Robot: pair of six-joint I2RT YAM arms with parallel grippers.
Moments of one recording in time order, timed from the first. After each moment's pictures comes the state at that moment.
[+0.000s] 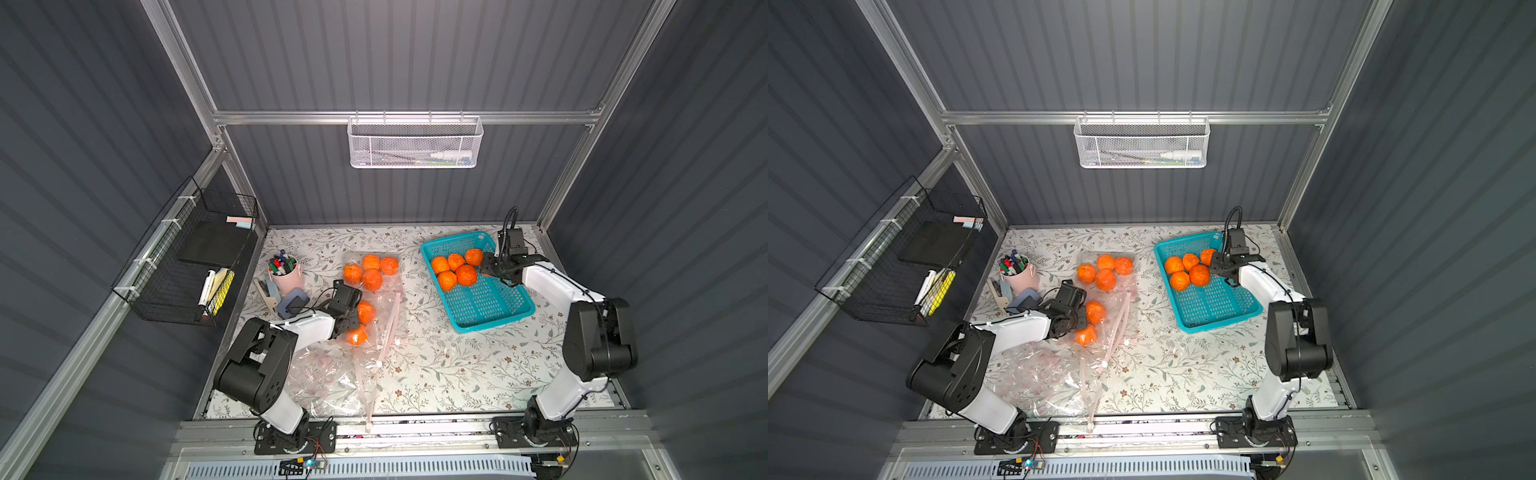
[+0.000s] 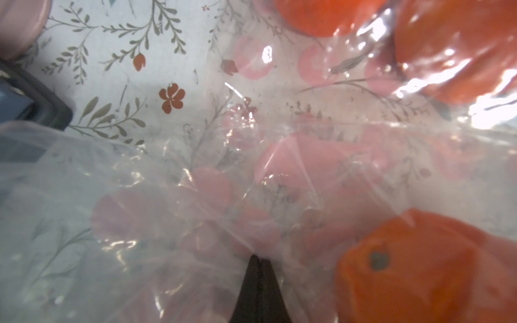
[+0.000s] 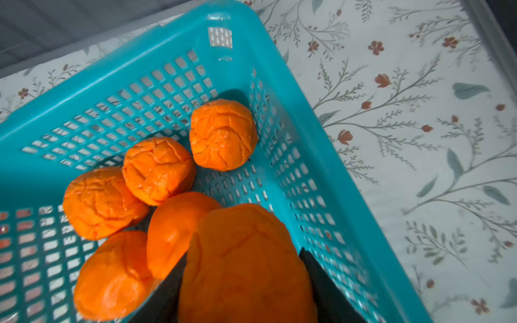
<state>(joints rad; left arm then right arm) -0.39 1.60 0.73 -0.16 -0.28 -0.44 0.12 1.78 1.27 -0.40 0.07 0.33</state>
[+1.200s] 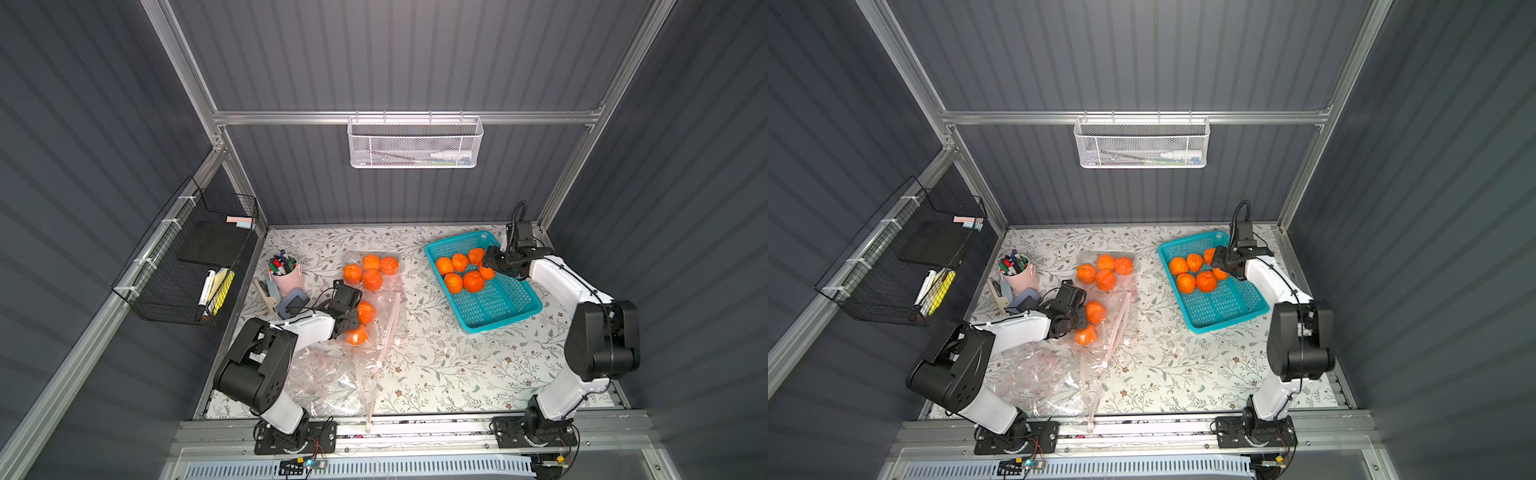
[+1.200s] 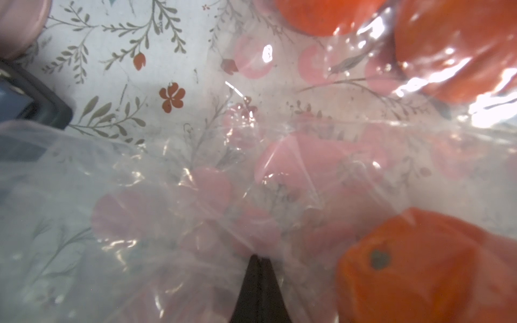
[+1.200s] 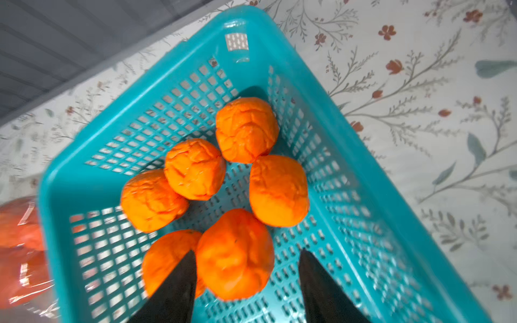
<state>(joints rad) -0.39 1.60 0.72 -0.16 -0.28 -0.44 0.07 1.66 1.27 -0.50 -0.07 0.38</state>
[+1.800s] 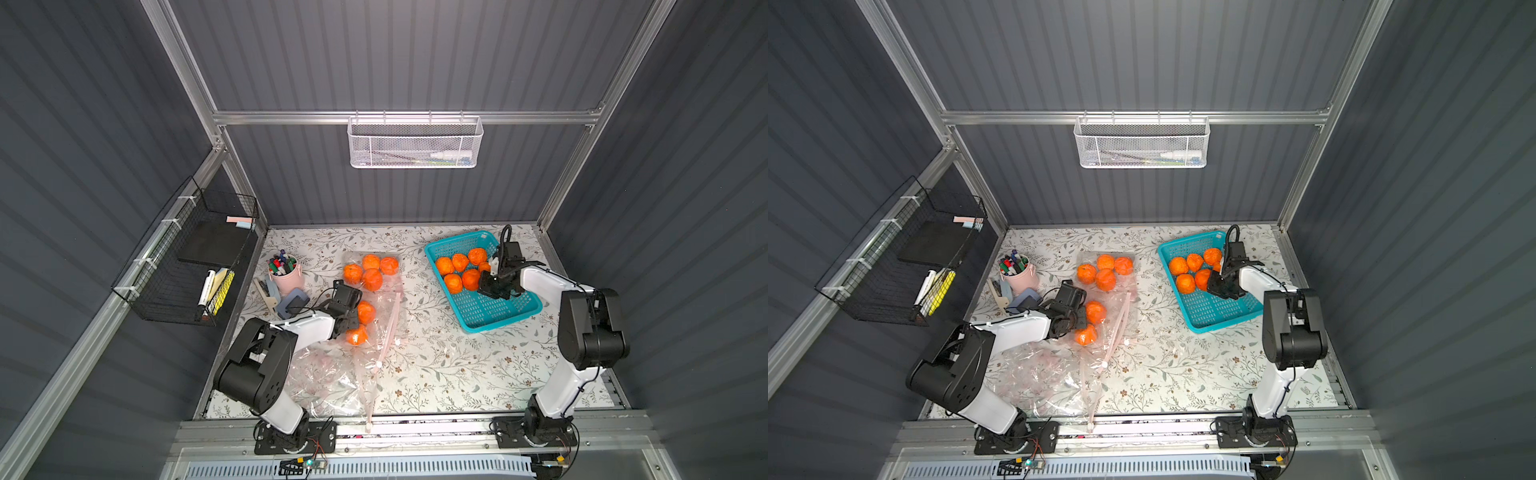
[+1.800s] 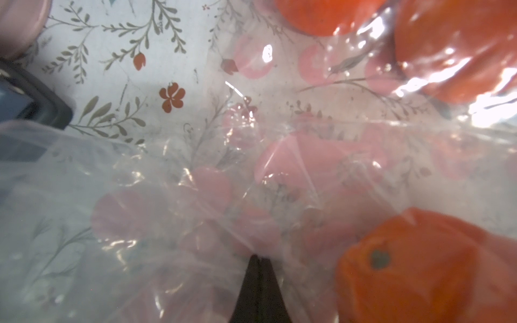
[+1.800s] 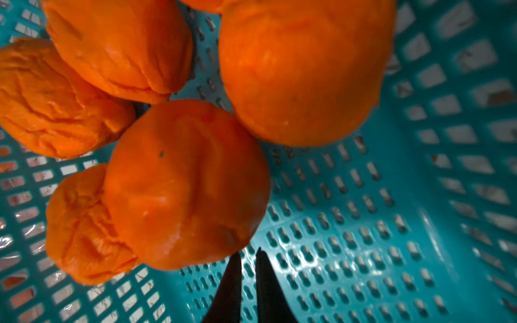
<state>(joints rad) -0.39 1.60 0.72 -0.16 -0.28 -0.44 0.07 1.83 1.19 -0.50 -0.22 0.37</state>
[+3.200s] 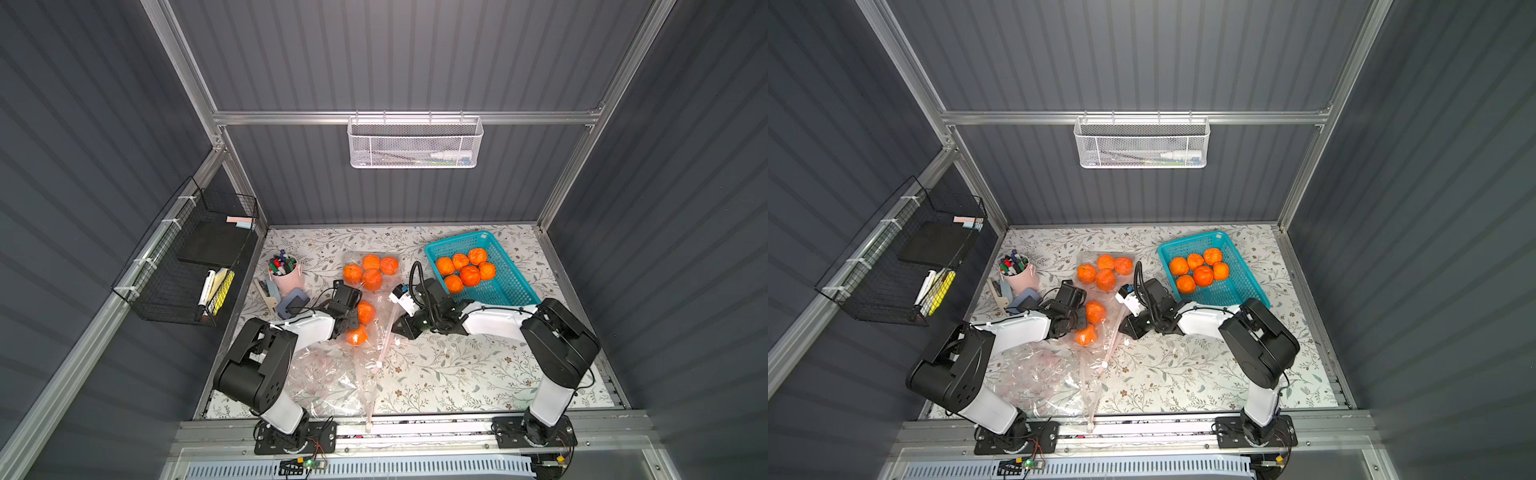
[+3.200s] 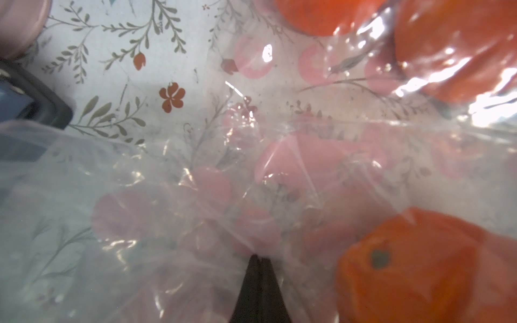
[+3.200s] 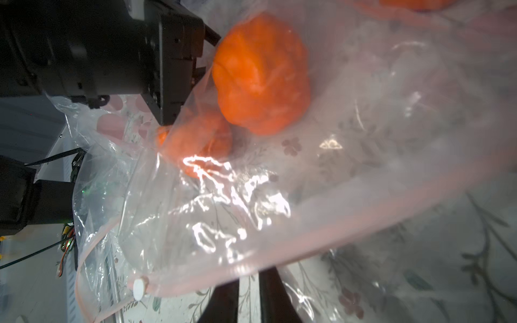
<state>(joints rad) -0.39 1.60 0.72 -0.16 -0.28 -0.44 0.75 1.83 0.99 0.03 -0.52 0.19</state>
